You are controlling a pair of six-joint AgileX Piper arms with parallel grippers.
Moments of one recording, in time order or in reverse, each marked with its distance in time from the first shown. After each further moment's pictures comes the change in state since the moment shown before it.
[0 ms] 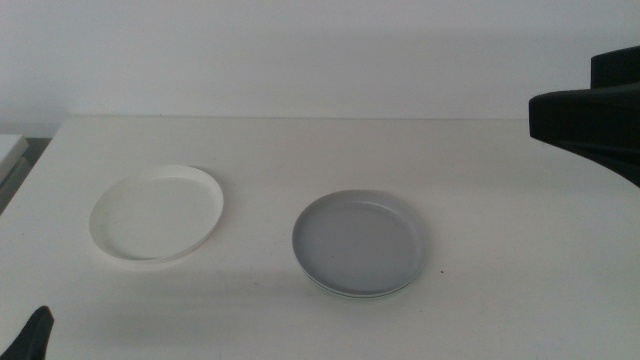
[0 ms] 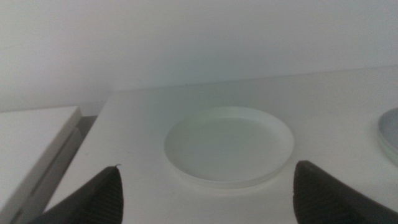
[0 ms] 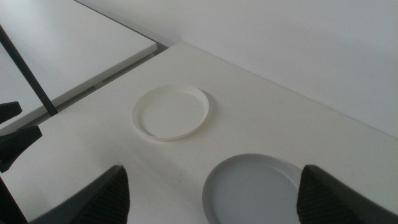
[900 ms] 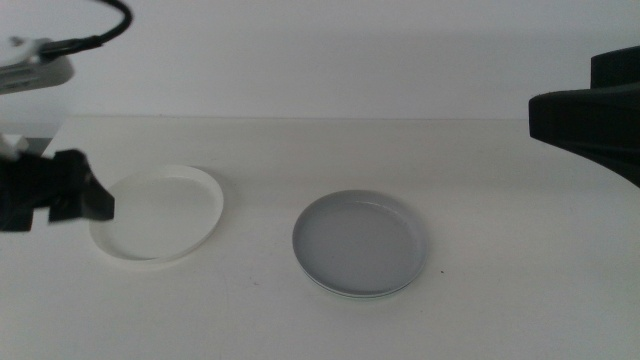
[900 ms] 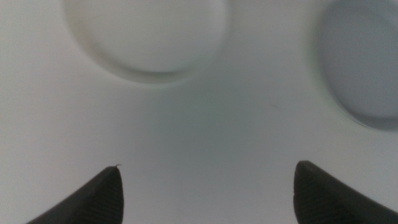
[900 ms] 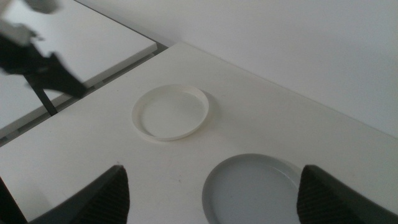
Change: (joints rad) left arm 0.011 1.081 -1.001 -0.083 0.847 -0.163; right arm 0.000 0.002 0.000 0.000 -0.002 0.000
